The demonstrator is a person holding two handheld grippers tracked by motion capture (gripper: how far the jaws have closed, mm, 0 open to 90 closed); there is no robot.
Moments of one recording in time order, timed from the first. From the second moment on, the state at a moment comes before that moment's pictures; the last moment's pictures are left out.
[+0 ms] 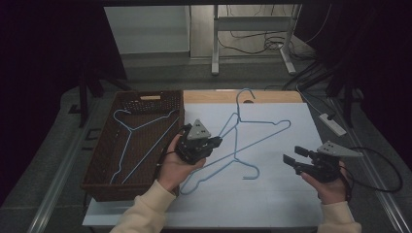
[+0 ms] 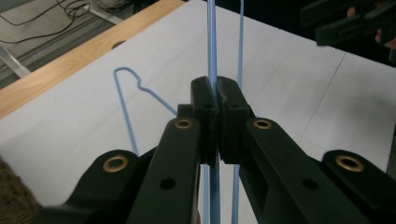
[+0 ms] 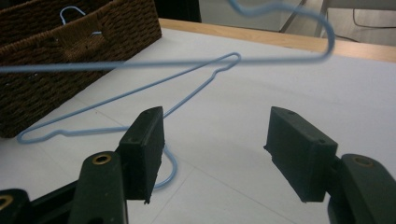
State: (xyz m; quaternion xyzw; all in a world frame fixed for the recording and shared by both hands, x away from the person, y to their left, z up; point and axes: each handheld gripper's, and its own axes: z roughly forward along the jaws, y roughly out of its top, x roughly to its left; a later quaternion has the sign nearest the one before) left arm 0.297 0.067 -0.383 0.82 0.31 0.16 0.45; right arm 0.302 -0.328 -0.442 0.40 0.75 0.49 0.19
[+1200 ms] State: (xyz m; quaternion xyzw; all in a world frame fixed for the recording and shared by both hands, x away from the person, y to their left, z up) left arm 0.279 0.230 -0.371 0.75 0.42 0.21 0.47; right arm 0.306 -0.314 -0.455 0.38 0.78 0.46 0.17
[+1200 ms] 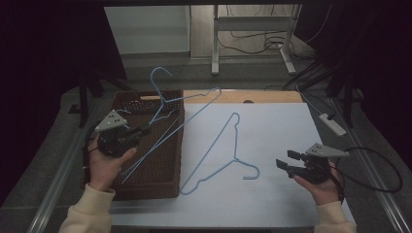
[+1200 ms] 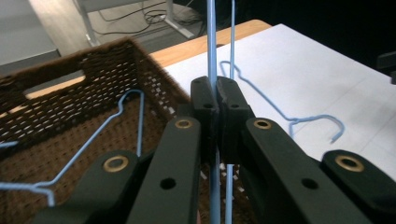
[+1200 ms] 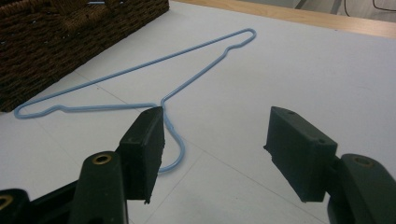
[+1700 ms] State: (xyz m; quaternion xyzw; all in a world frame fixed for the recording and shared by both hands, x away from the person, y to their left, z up) left arm 0.280 0.279 -0.389 0.72 0.48 0.23 0.44; right arm 0.307 -0.313 -0.457 0.38 0.78 0.46 0.17
